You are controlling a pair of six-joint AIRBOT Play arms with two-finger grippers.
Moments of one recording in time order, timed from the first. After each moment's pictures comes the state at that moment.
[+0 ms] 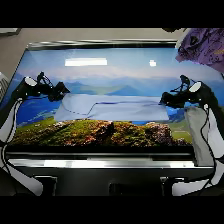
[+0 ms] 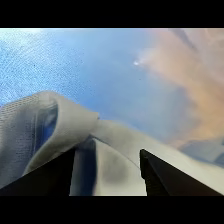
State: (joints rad) left arm 0.13 -1.91 1.61 0.96 -0.97 -1.68; right arm -0.20 -1.68 1.37 -1.16 1.01 1.49
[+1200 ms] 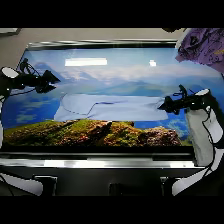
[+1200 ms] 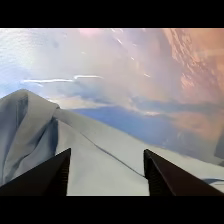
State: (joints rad) left arm 0.17 -1.74 1.64 0.95 -1.06 -1.66; right arm -0.33 -1.89 1.43 -0.83 1.27 1.25
